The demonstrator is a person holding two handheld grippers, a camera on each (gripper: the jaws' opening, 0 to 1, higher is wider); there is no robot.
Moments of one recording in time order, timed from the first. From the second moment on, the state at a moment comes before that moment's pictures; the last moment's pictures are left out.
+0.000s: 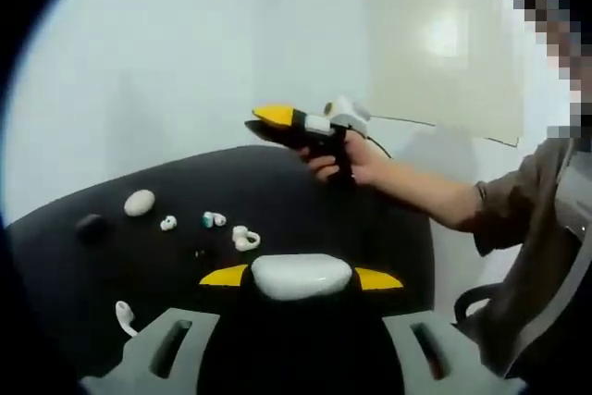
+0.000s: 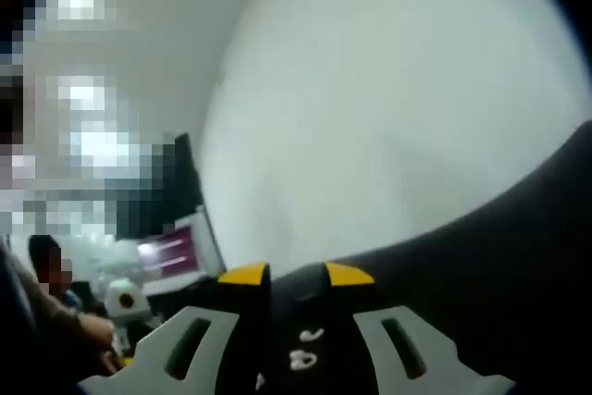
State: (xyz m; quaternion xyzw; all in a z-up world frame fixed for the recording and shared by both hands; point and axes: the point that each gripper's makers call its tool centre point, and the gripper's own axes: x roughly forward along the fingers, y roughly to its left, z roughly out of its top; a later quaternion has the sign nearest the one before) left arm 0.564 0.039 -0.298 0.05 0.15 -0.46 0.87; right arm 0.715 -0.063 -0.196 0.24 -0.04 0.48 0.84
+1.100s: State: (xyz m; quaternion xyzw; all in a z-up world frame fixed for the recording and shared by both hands) left arm 0.562 0.065 -0.296 0.03 0.12 -0.45 0.88; right arm 0.711 -0.058 -0.199 0.23 -0.04 0.49 0.84
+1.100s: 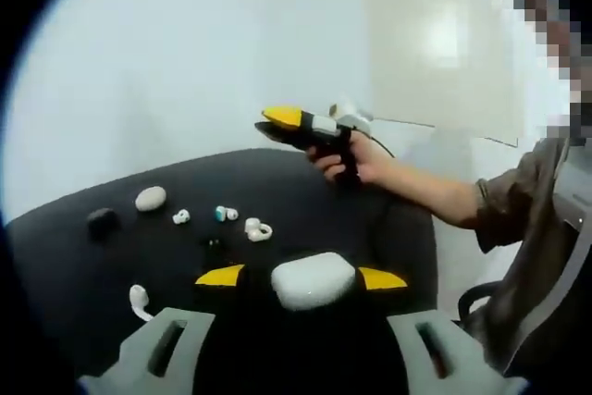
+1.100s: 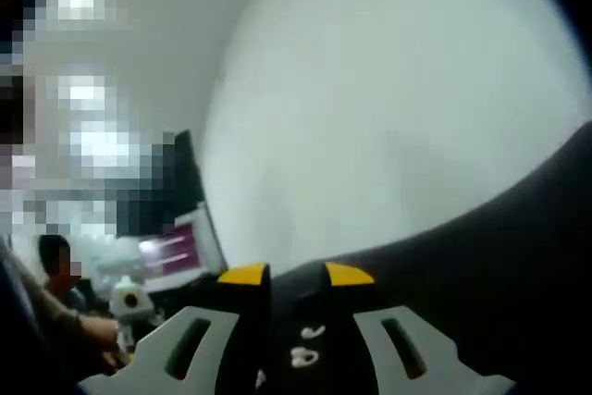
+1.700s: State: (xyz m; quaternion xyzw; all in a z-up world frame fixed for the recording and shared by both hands) left arm 0.536 0.067 -0.272 -0.05 0.08 -0.51 0.86; right arm 0.567 0.014 -0.272 -0.09 0.07 0.67 0.73
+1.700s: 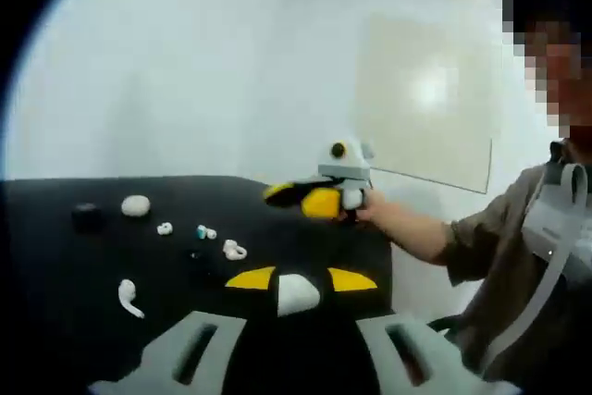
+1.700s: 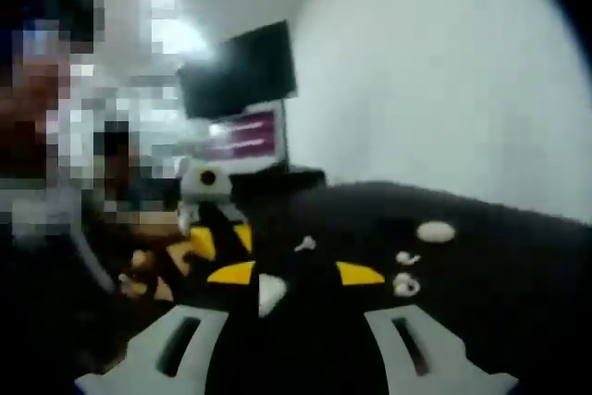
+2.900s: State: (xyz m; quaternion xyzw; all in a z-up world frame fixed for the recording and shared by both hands) left arm 0.533 0.065 -0.311 0.00 0.17 -0.51 0.84; right arm 0.522 0.029 -0.293 -0.02 0.17 0.72 0.68
